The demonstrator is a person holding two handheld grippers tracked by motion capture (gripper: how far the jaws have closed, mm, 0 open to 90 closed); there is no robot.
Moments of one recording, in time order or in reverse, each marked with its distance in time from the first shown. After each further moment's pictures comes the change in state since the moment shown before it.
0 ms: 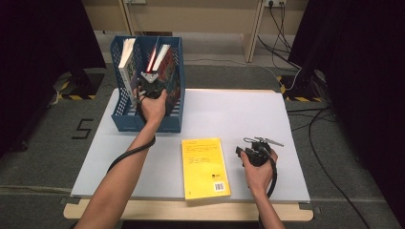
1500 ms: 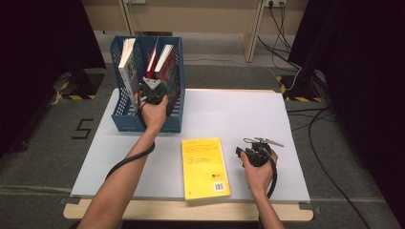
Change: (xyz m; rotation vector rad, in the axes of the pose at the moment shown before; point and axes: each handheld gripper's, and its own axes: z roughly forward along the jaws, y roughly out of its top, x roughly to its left) left arm -0.005 -0.014 -0.009 0.003 -0.017 0.047; right arm 0.000 -0.001 -0.001 -0.001 -0.004 -0.003
